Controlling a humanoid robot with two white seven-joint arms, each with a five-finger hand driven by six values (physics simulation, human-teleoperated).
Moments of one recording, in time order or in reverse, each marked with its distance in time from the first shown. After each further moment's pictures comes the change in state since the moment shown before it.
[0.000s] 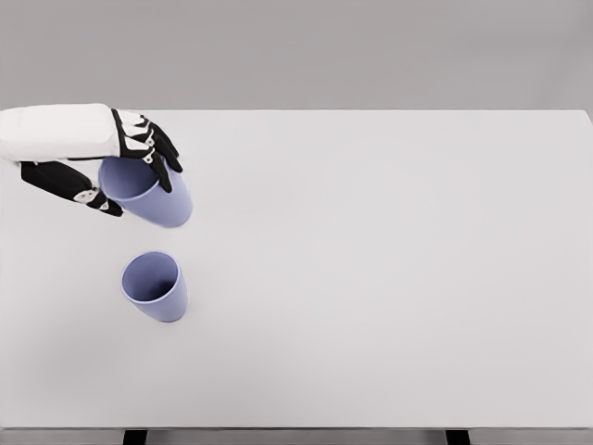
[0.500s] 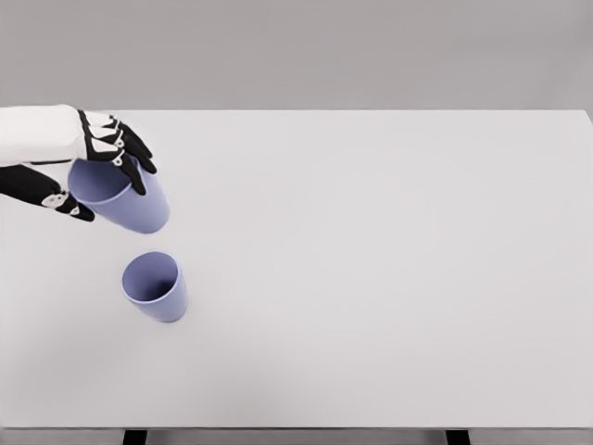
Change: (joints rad) left arm -0.009 0.105 -0.015 -0.046 0.049 0.000 0.000; right arm 0.000 0.000 0.000 0.000 0.000 0.000 0.000
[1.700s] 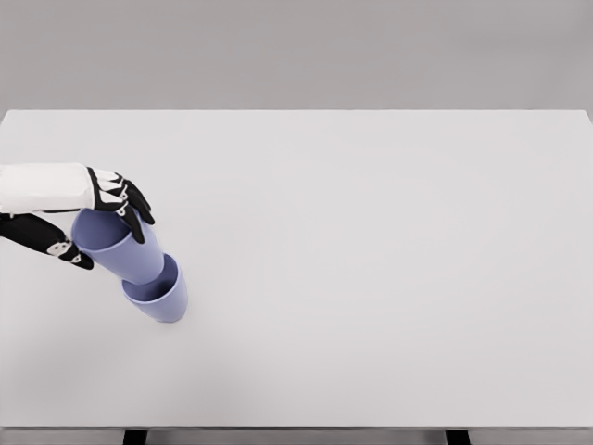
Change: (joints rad) left arm 0.078 0.030 -0.083 -0.003 0.012 0.000 0.000; right arm -0.002 0.000 0.000 0.000 0.000 0.000 0.000
